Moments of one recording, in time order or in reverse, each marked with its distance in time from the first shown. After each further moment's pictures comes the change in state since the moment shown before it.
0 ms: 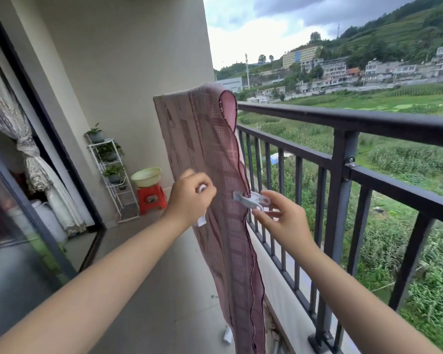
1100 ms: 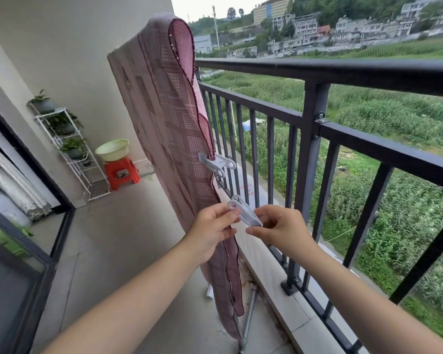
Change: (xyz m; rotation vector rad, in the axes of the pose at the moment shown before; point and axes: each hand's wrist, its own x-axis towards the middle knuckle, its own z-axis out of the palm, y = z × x) left_hand -0.086 -0.006 0.093 -0.857 -0.472 -0.668; right_hand -0.066 0.042 -0.027 0.004 -0.246 0.294
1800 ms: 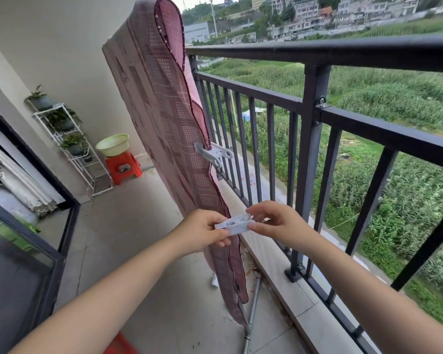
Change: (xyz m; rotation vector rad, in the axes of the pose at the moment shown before) left_hand -0.004 -0.005 -0.033 0.725 -0.214 0.001; right_hand -0.002 0.018 -0.002 0.091 -0.248 0.028
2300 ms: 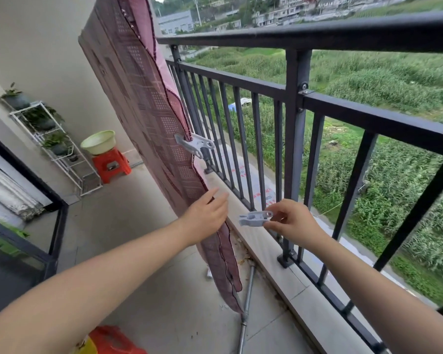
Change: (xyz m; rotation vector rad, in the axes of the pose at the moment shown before) left_hand 0.054 -0.029 0.008 1.792 0.233 0.824; right_hand -0.021 0.047 -0.017 -0.337 0.241 0.057
